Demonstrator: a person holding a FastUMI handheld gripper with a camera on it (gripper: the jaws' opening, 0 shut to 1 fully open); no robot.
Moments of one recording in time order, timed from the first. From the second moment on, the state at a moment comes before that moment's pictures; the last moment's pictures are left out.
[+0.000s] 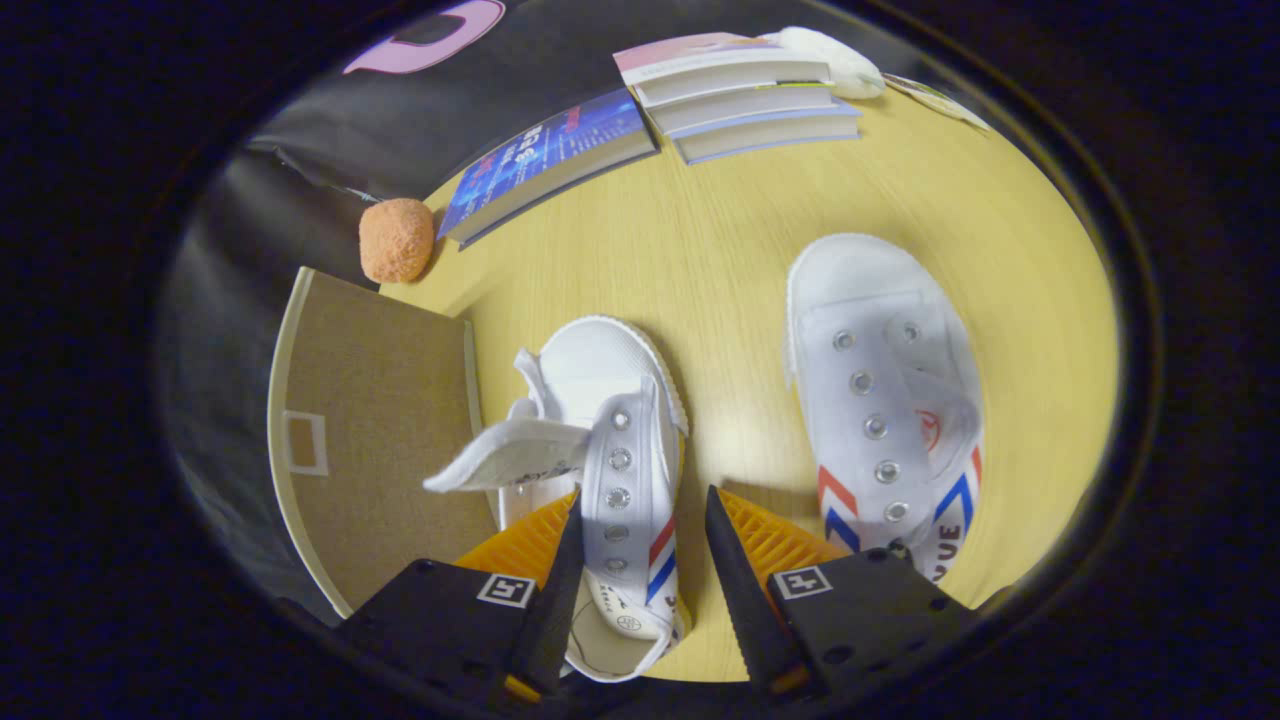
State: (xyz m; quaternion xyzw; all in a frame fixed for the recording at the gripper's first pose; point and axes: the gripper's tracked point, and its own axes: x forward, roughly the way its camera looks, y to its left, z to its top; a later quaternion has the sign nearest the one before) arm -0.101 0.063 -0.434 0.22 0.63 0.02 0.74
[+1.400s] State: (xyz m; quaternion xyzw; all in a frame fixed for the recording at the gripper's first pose) arm 0.023 0.155 -0.214 0.36 0.46 0.11 0.81
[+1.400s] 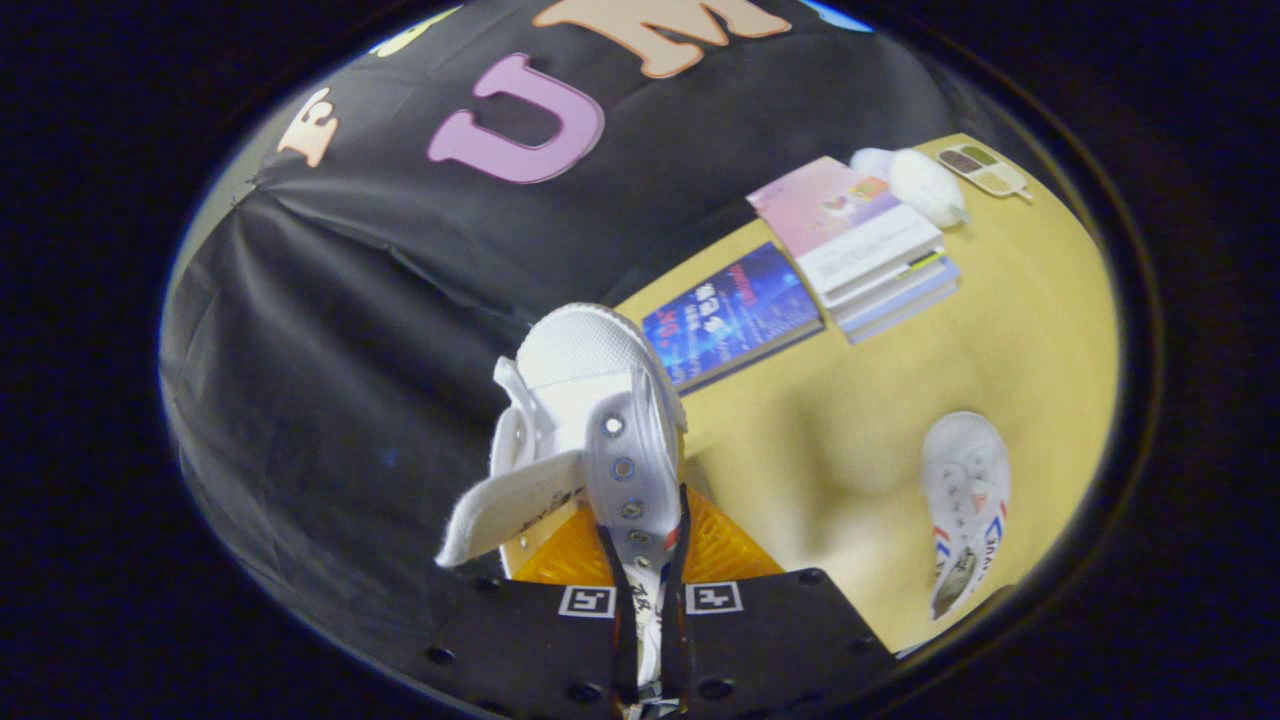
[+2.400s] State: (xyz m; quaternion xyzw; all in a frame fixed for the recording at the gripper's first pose) arm -0.061 0.333 -0.343 0.23 0.62 0.11 0.74
